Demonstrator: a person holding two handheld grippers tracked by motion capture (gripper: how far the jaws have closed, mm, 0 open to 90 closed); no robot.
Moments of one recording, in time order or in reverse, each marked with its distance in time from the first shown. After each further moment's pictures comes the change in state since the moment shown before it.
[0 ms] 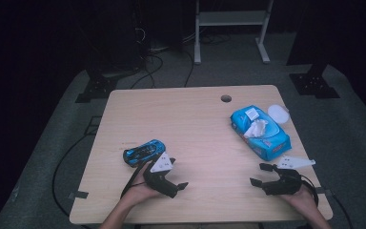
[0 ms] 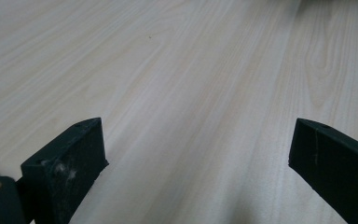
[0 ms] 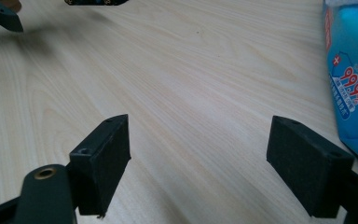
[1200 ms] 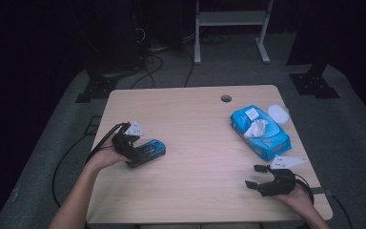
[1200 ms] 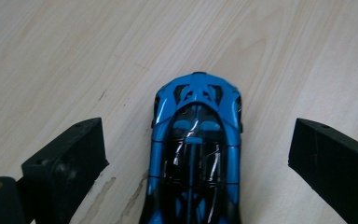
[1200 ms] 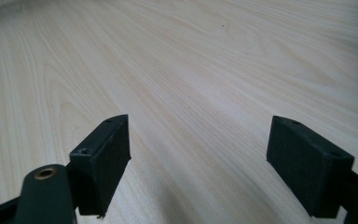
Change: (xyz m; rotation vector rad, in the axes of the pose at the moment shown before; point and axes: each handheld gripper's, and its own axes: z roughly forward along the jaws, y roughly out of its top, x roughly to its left) left arm 0.119 0.010 -0.059 0.297 0.140 0.047; right arm 0.008 0.007 0.011 0.051 0.054 -0.031
